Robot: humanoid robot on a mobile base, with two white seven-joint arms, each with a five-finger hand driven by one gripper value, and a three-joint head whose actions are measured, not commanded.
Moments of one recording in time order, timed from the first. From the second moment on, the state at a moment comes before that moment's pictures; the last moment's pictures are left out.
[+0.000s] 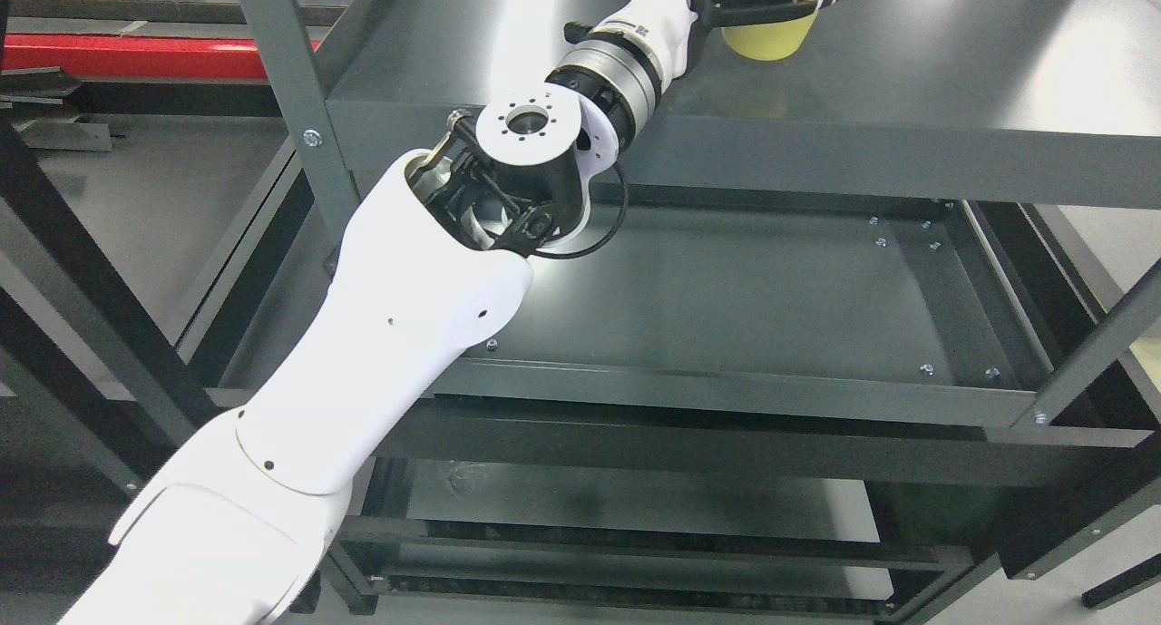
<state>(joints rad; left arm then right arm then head) -1.25 0.00 -0.64 -1.46 0.73 0.50 0.36 0.00 0.00 0.00 -0.24 0.00 0.09 -0.12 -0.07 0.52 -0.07</state>
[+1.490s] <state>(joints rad) -1.22 0.00 -0.62 -1.45 0.60 0.45 0.36 0.00 0.00 0.00 -0.24 0.00 0.09 -0.12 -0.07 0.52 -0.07</state>
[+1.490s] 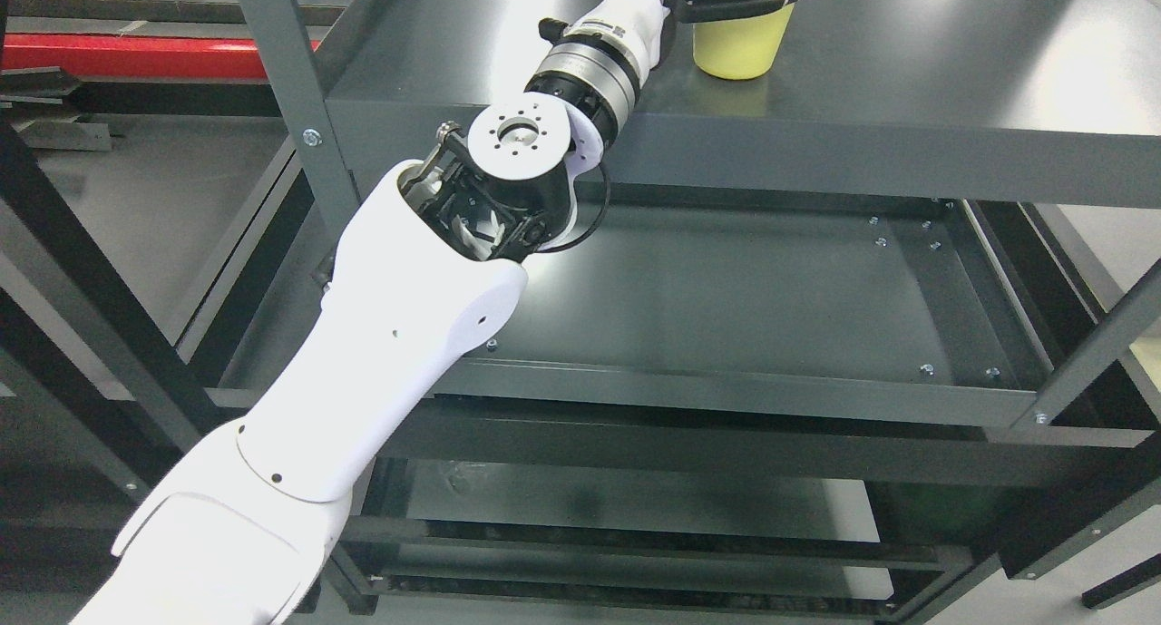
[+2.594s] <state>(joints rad) -1.23 0.00 -0.53 -1.52 0.54 0.43 0.36 0.00 0.00 0.00 -0.24 0.00 0.09 -0.12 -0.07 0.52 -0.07</state>
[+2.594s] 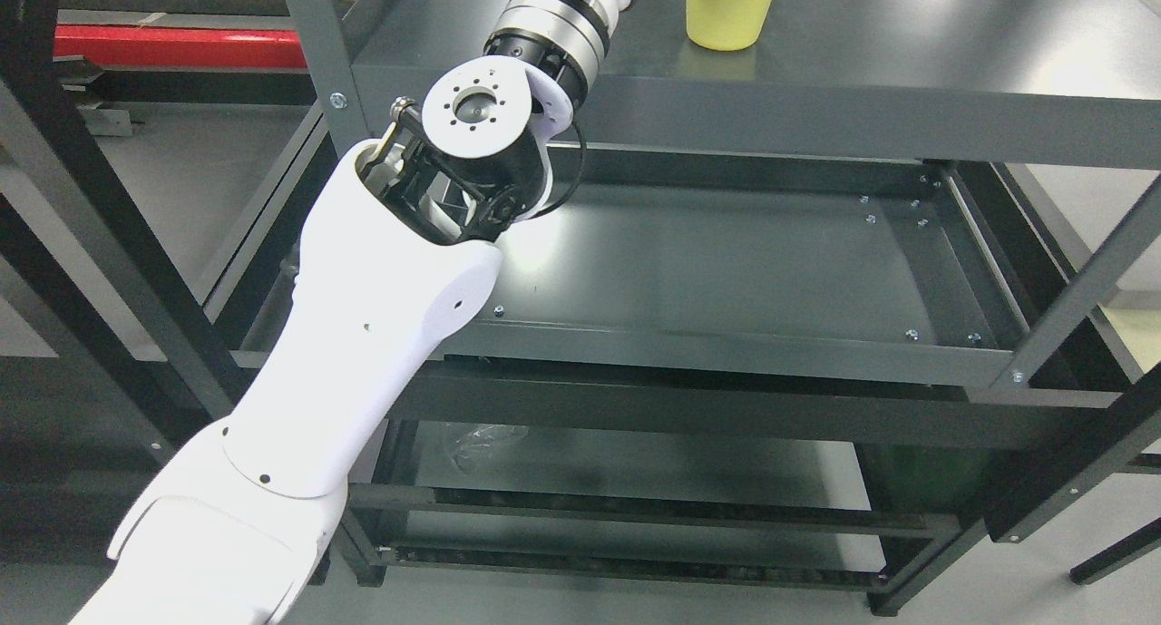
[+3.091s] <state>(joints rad) -1.19 0.00 -0.51 -1.58 0.53 0.43 0.11 0.00 0.00 0.00 -0.24 0.00 0.09 -0.12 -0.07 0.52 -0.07</state>
